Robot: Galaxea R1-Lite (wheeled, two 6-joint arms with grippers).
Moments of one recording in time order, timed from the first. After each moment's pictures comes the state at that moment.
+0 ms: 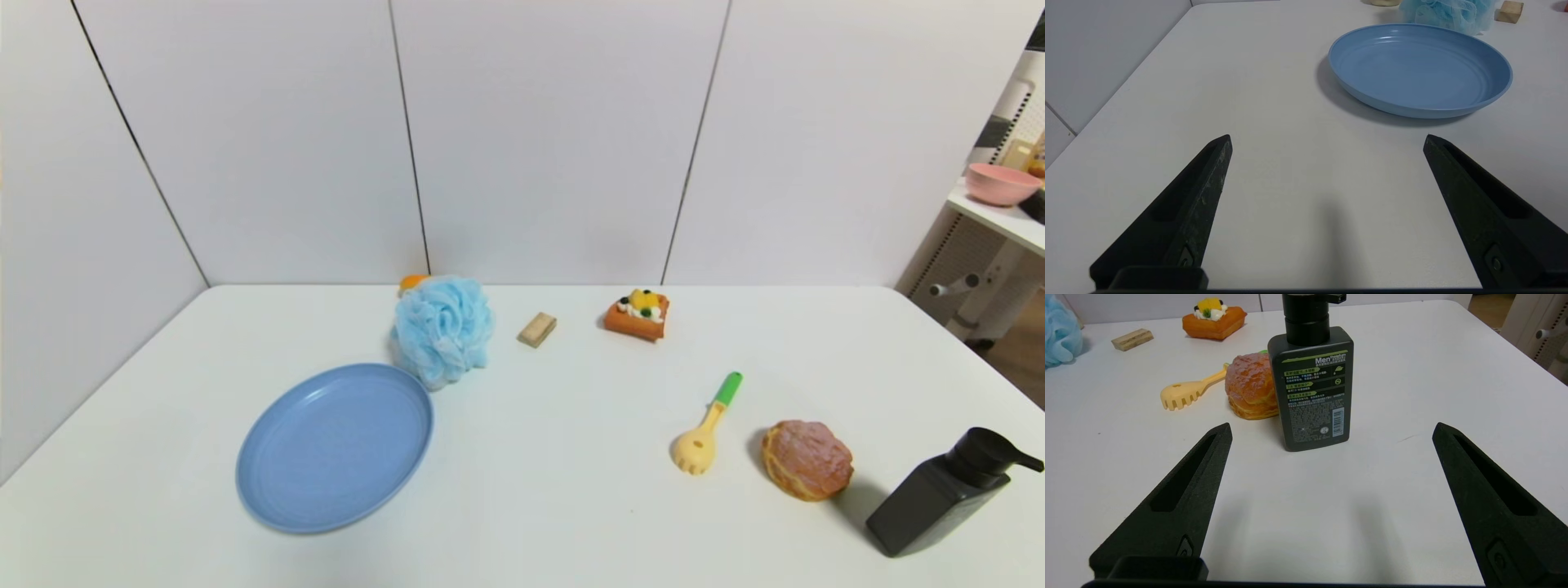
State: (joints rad) left arm 0.00 0.00 0.00 0.00 0.00 0.01; right arm 0.00 0.00 0.00 0.00 -0.02 0.05
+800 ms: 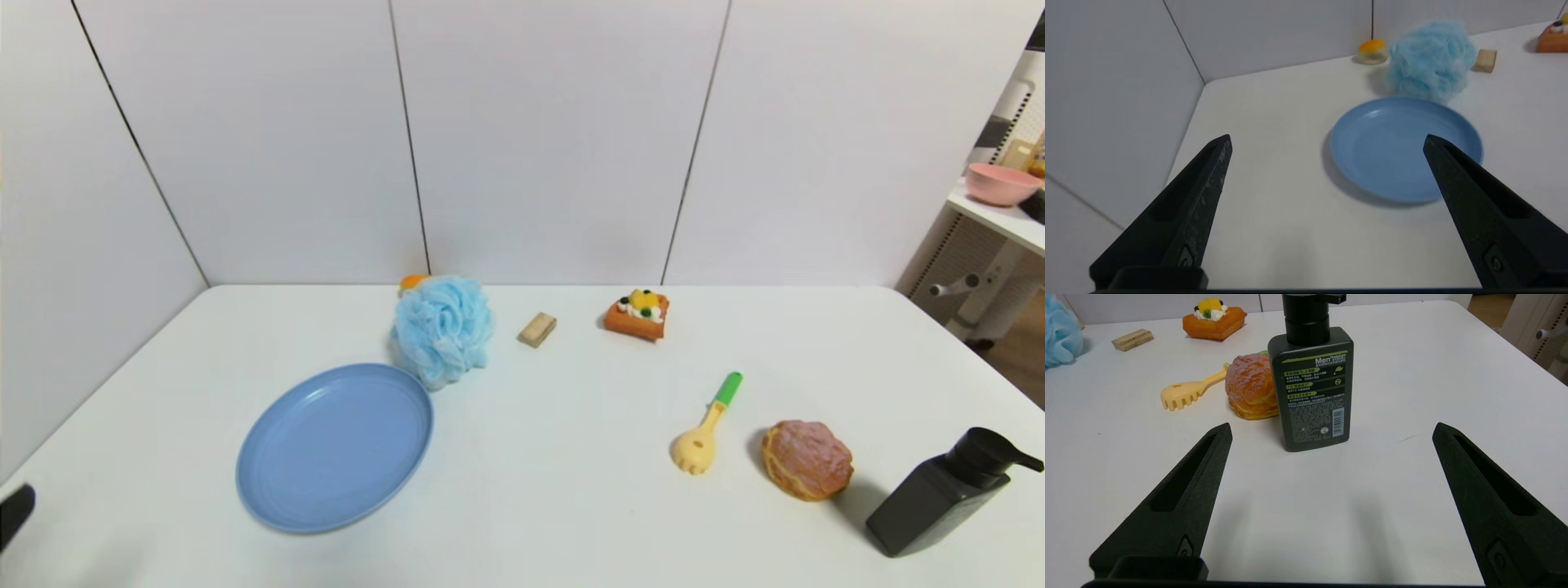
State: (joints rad) left arm -0.06 0.43 -0.44 0.00 0.00 0.15; right arm 0.00 0.00 0.00 0.00 -0.02 0.05
